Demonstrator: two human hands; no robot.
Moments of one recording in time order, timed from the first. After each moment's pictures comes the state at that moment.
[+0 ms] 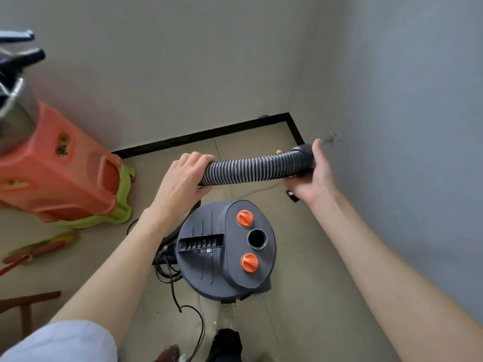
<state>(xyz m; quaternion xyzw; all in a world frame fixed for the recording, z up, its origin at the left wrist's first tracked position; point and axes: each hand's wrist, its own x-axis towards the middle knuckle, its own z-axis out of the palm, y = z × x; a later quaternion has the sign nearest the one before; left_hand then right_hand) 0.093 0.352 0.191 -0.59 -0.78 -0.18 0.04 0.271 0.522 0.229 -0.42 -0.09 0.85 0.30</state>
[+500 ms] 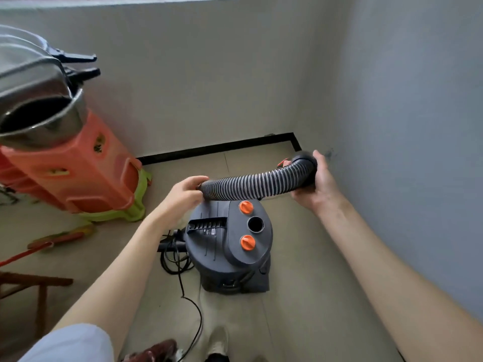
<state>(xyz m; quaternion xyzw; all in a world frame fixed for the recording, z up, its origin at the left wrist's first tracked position) 0.170 0.261 0.222 -0.21 -0.74 -0.52 -0.38 0.350 0.450 0.279 -0.38 -0.13 0.88 0.24</state>
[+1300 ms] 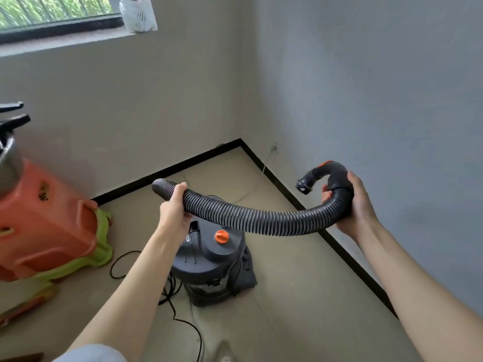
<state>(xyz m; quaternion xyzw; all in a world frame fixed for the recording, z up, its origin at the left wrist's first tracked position) 0.264 0.271 0.253 0.07 -0.61 -0.68 -0.41 0.548 0.395 0.289 -0.44 -0.17 0.78 0.41</state>
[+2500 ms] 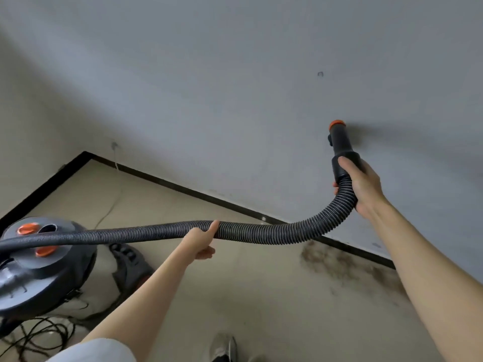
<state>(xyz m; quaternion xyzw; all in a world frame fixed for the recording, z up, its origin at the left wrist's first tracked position) 0.767 0.212 0.193 -0.42 -0.73 -0.08 -0.53 1.081 0.196 0.300 -0.66 -0.24 0.42 0.57</state>
